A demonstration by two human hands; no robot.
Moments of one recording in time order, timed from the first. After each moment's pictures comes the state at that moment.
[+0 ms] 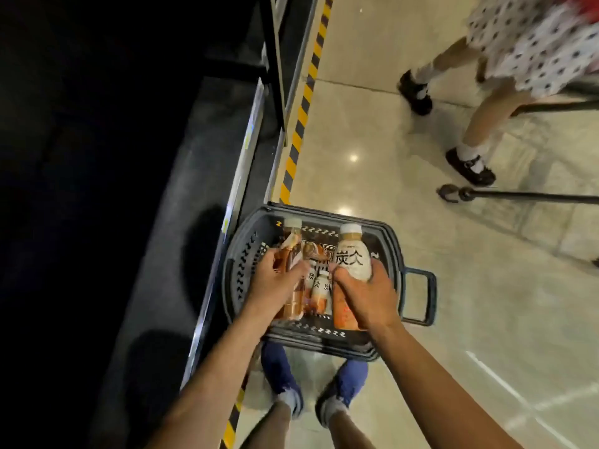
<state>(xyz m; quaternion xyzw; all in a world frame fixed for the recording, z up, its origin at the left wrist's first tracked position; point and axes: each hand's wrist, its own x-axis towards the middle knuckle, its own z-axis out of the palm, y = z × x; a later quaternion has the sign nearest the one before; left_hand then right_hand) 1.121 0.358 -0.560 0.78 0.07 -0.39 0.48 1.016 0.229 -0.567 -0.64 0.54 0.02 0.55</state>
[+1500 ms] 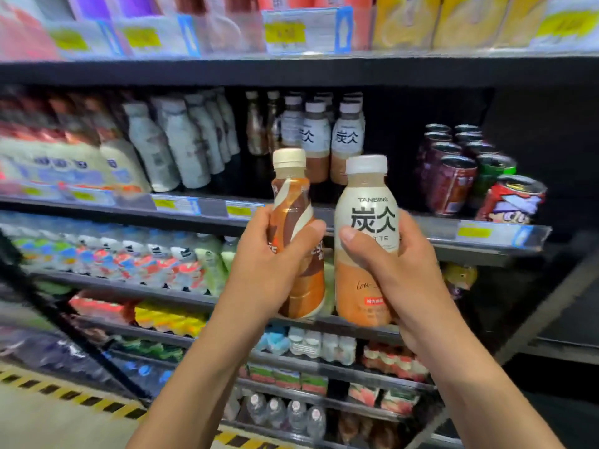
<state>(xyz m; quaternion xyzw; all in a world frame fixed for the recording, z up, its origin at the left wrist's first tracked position) 0.469 0.954 0.060 0.66 0.30 0.41 0.56 0.594 0.862 0.055 -0.57 -0.36 0.26 0.69</state>
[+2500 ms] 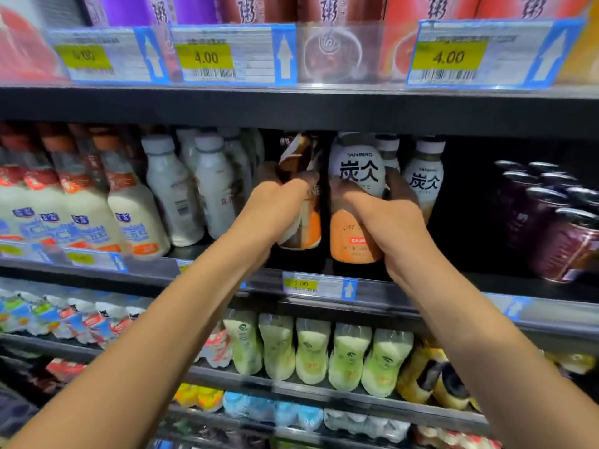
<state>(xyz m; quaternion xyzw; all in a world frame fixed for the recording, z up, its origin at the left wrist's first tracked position) 0.504 1.210 0.094 0.66 0.38 0.36 0.54 0.609 1.108 0.087 -0.62 -0.30 0.16 0.71</state>
